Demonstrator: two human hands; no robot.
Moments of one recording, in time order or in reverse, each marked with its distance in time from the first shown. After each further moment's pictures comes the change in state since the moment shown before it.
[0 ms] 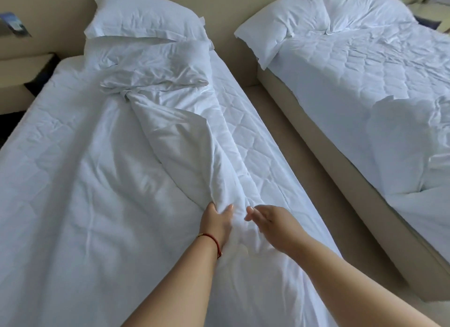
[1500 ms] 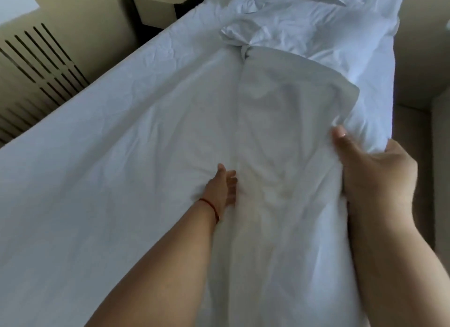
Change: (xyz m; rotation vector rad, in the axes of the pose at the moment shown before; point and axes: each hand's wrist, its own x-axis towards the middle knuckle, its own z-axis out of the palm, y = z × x) left_hand 0.213 0.049 -0.036 -0.752 0.366 -0.293; right_hand 0.285 -0.100 -0.095 0.551 0.233 -0.150
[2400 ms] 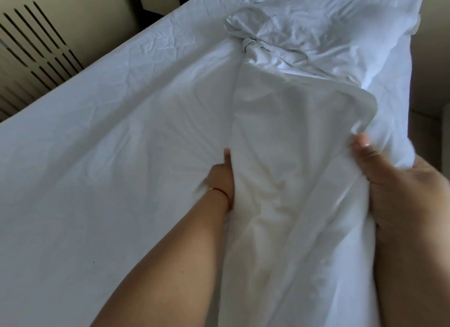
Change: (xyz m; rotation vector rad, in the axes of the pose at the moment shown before) left_hand 0.059 0.018 0.024 0.377 0.257 0.013; right_hand 0.012 0.011 0.008 0.083 -0.124 0.041
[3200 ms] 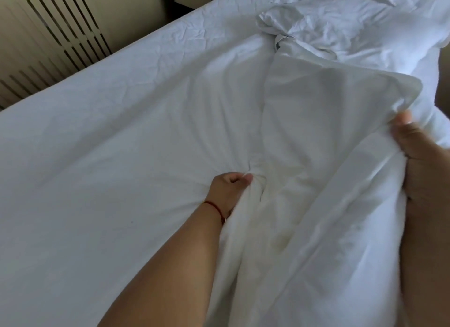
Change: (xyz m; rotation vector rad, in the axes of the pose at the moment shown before) left_hand -0.030 -0.093 -0.035 -0.229 -0.122 0.208; right_hand -0.014 -0.003 0.007 0.095 -0.086 -0.023
